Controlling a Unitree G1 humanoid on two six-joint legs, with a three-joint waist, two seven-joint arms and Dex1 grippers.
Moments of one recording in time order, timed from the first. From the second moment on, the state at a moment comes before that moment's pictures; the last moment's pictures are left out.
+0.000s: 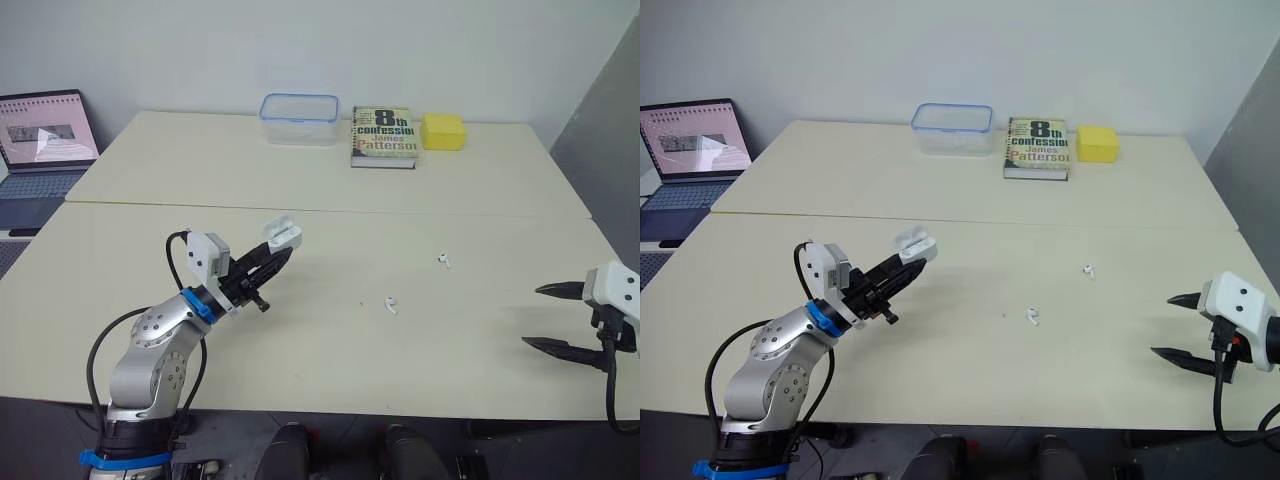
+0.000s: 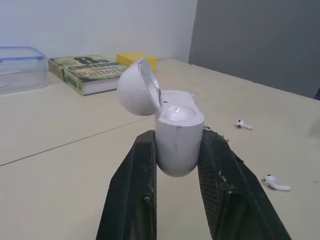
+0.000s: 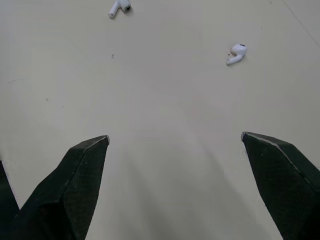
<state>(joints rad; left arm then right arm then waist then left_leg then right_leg) -0.17 0.42 0.15 -0.19 -0.50 0.26 -0.75 0.19 -1.05 -0.49 -0.36 0.33 0.42 1.21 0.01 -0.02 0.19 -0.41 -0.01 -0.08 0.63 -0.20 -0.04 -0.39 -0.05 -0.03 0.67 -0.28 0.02</state>
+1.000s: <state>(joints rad) -0.19 0.40 0.12 -0.19 -0.49 0.26 -0.70 -0.07 -0.36 0.20 -0.36 0.08 0.54 0.49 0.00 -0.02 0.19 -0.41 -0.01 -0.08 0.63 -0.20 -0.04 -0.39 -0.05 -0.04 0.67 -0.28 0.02</state>
